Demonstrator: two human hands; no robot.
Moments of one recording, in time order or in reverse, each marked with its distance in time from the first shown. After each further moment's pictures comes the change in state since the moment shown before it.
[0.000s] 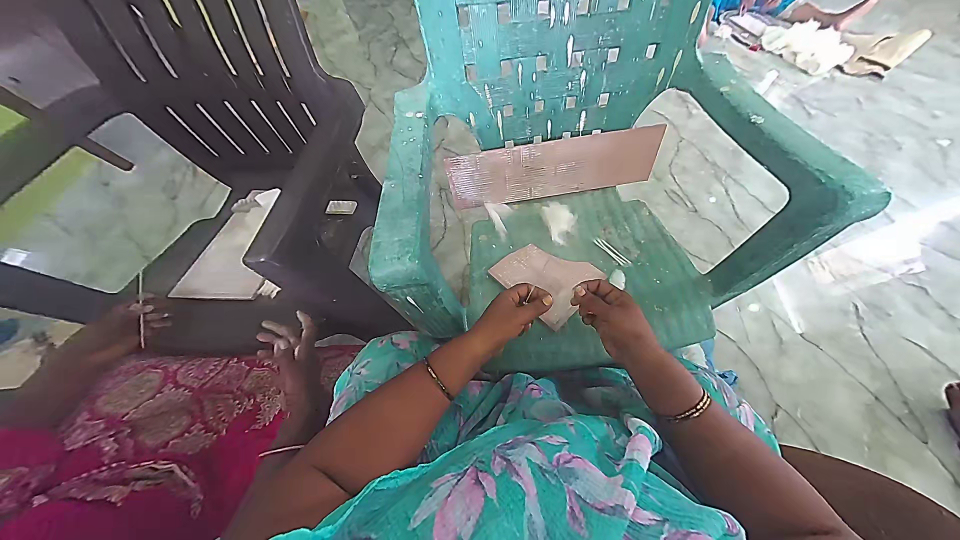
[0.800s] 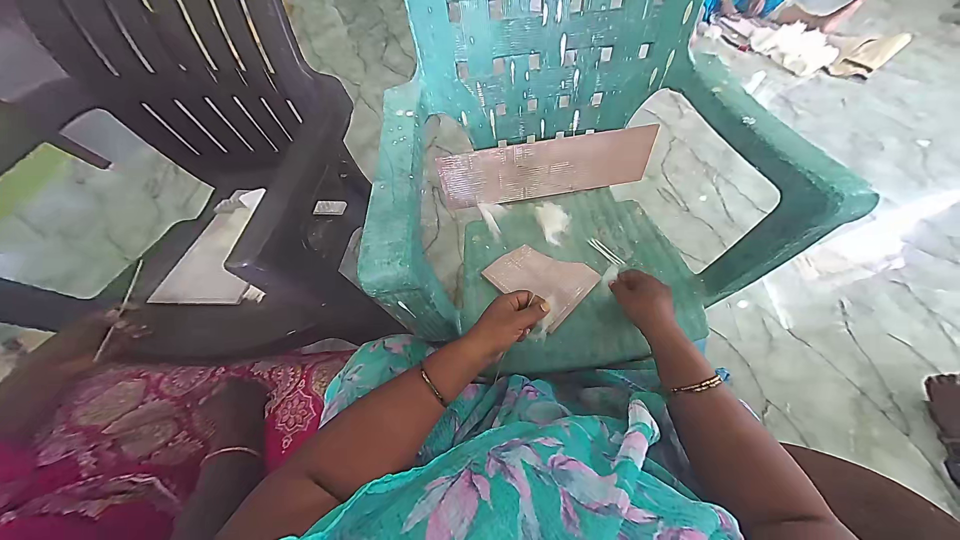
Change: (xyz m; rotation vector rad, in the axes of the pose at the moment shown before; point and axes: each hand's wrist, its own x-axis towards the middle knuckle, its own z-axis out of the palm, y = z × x) left_hand -0.001 0.005 0.006 -0.083 -0.013 -0.056; right_hand 0.039 -0.008 -0.061 -0.988 0.247 0.033
